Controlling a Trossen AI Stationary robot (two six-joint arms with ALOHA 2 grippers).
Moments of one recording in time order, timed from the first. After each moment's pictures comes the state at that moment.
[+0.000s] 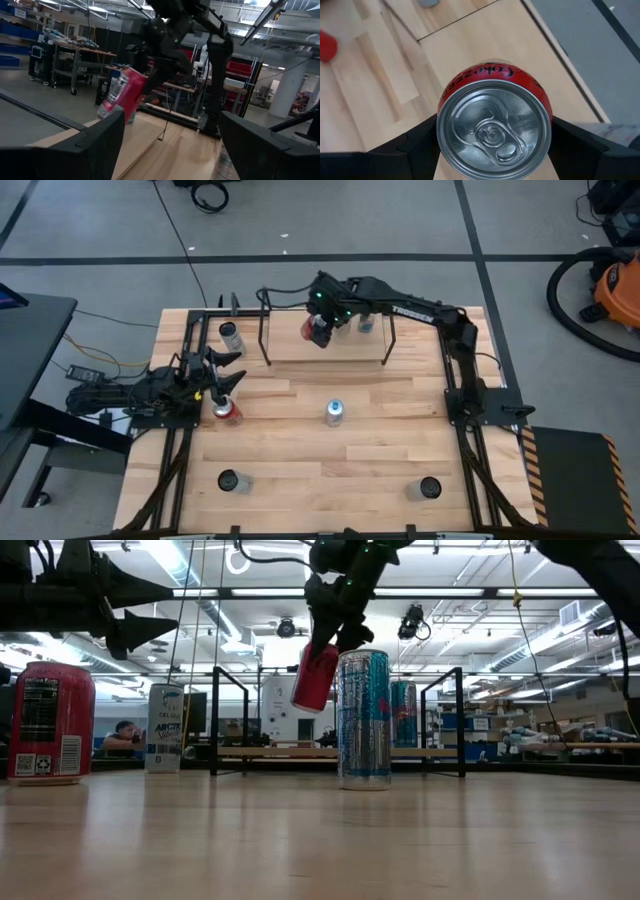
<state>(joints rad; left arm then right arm) 0.03 0.05 0.01 0.27 -0.37 -0.19 -0.38 2.03 2.08 -1.06 0.03 0.13</state>
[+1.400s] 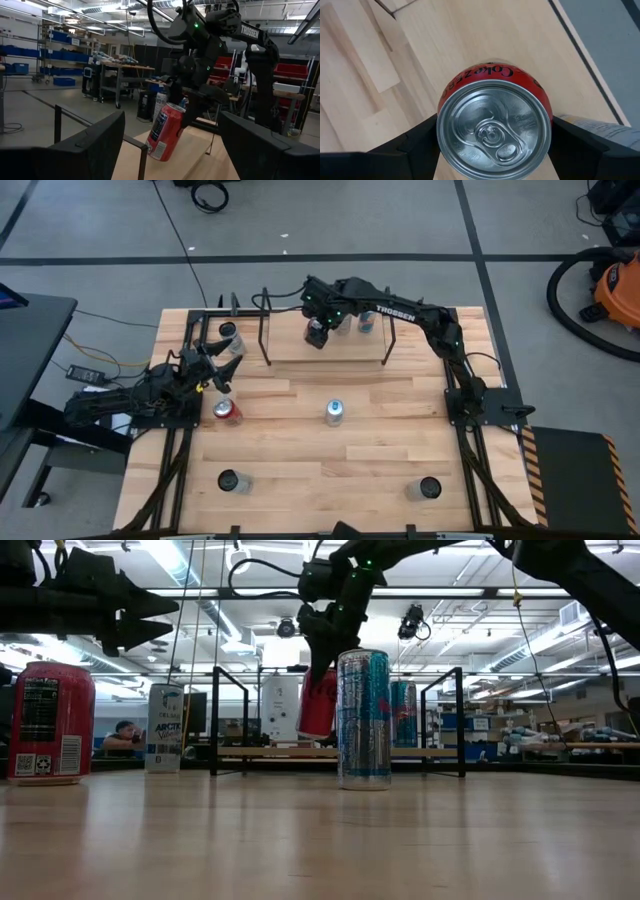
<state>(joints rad) 0.16 0.05 0.01 0.30 -0.46 -0.06 -0.40 2.16 2.16 -1.14 0.01 0.11</state>
